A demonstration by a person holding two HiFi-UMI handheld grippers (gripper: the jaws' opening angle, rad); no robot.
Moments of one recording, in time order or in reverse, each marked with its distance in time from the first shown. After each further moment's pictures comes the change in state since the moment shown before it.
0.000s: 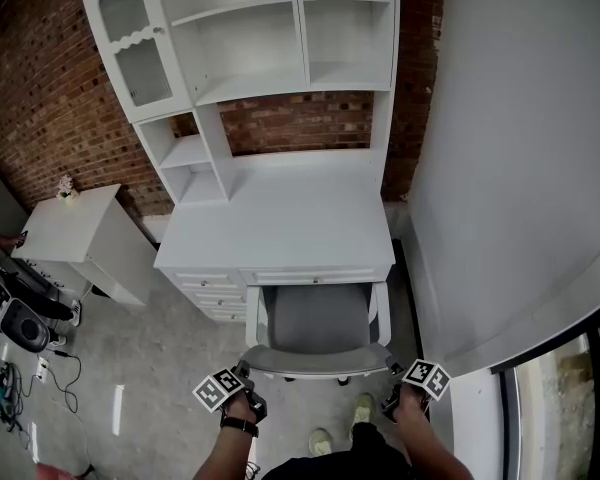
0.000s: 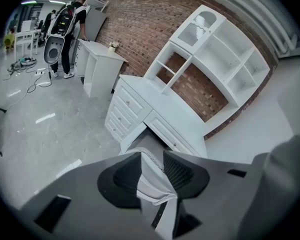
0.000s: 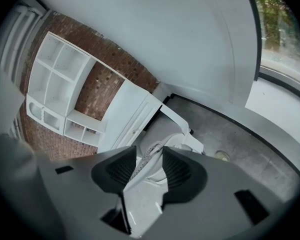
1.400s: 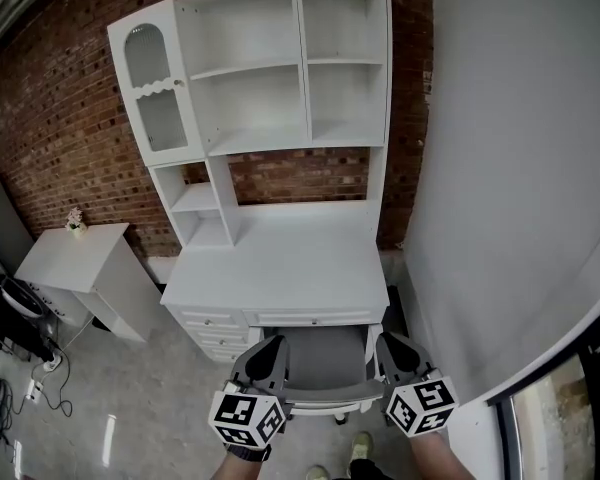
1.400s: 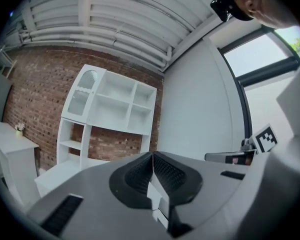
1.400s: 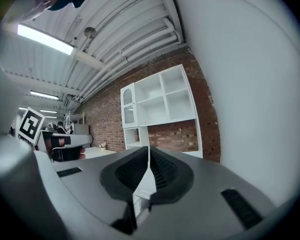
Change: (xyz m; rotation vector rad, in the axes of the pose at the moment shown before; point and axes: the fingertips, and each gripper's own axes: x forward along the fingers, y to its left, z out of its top) left arm -0.215 -0.333 0.066 0.807 -0.515 -0.646; right arm -0.194 0.311 0.056 -1.042 -0.547 0.456
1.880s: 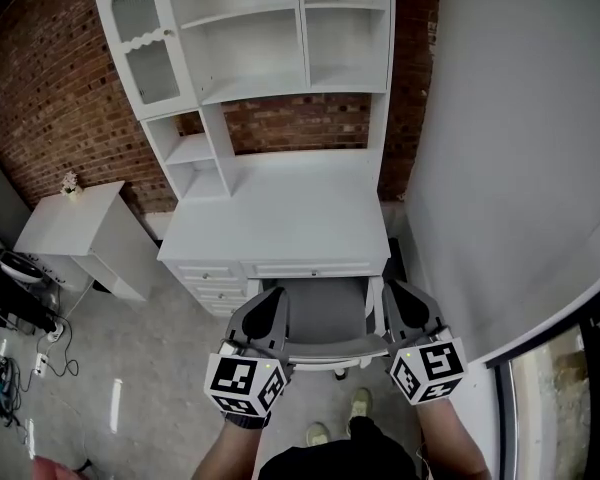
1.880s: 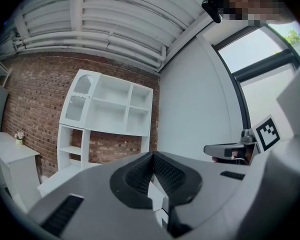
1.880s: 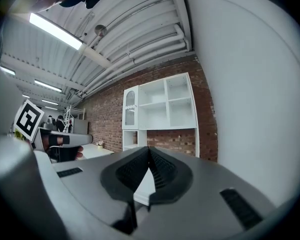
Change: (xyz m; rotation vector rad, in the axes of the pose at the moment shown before) left arm 0.000 -0.012 0.015 0.068 -0.016 0.000; right arm -0.004 0.005 0.032 -0.115 -0.050 -0.014
